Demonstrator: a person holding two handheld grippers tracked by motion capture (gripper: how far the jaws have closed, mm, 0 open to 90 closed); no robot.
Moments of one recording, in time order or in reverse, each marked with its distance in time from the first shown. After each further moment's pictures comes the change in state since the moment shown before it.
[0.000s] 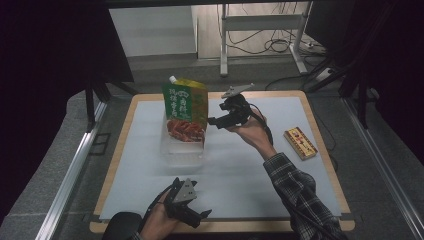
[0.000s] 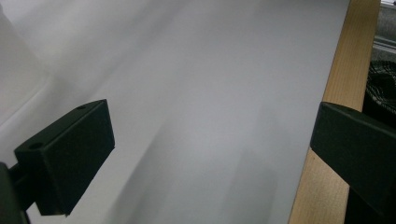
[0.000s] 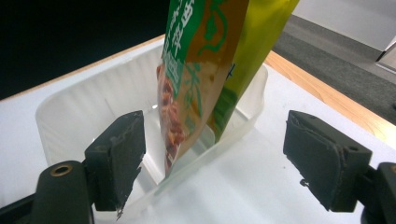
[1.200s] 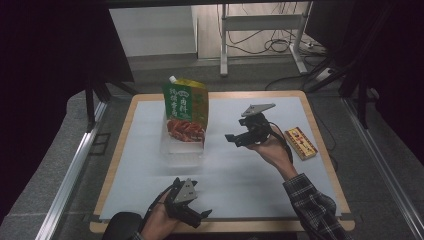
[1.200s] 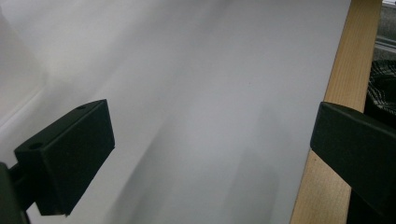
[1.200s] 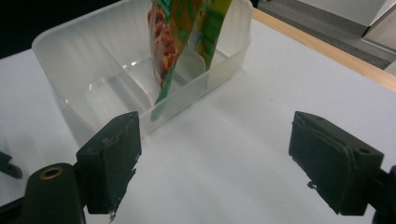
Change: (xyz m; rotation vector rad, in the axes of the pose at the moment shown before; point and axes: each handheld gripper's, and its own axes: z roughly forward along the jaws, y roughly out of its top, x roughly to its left) left arm -0.001 0.000 0.001 -0.001 0.002 0.004; right arm 0.003 -0.061 -0.039 0.036 -0.049 0.034
